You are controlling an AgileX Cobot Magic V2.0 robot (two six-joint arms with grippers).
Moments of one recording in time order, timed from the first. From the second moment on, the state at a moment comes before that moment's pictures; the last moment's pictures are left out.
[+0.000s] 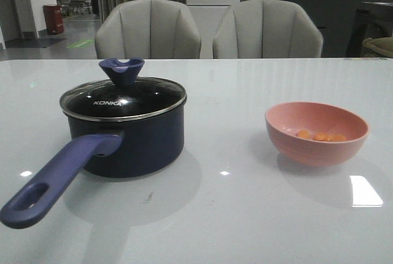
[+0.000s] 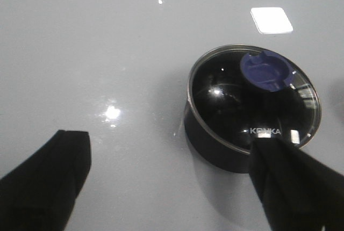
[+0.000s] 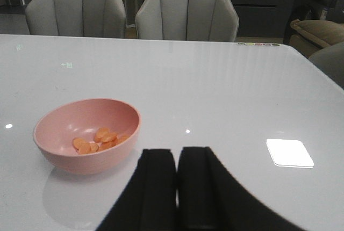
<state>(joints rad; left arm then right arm) -0.25 0.96 -0.82 -0.04 0.55 -0.09 0.04 -0.01 0.03 0.02 0.12 0.02</state>
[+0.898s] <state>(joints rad) -0.43 1.87 -1.72 -0.02 1.03 -0.24 0.04 -0.01 0.03 0.02 0.12 0.02</state>
